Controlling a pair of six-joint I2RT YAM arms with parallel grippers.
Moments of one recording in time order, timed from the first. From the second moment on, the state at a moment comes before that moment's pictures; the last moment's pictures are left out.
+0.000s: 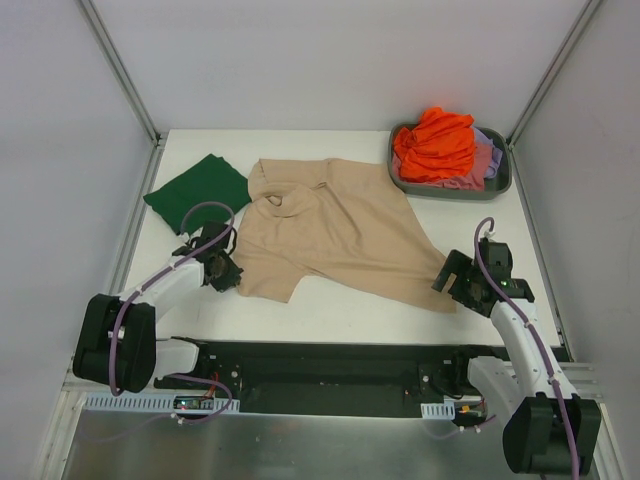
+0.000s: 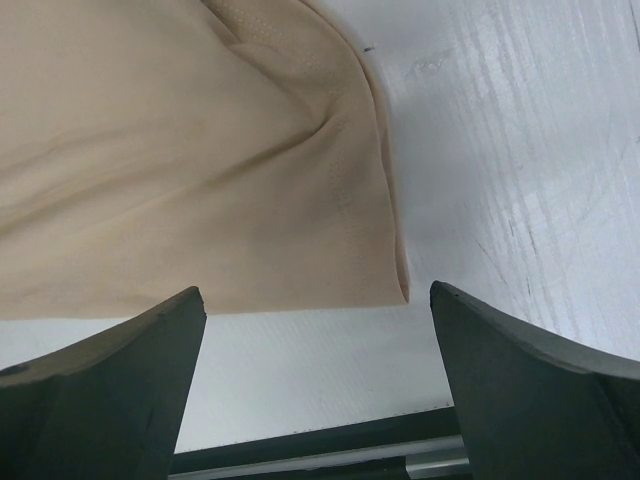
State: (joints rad) left arm -0.22 1.27 0.59 -0.51 -0.11 -0.92; right arm 0.00 0.85 0.53 -0.72 0.00 0.46
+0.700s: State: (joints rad) left arm -0.22 1.09 0.51 -0.49 -0.11 -0.85; right arm 0.00 0.93 0.53 -0.80 0.12 0.57
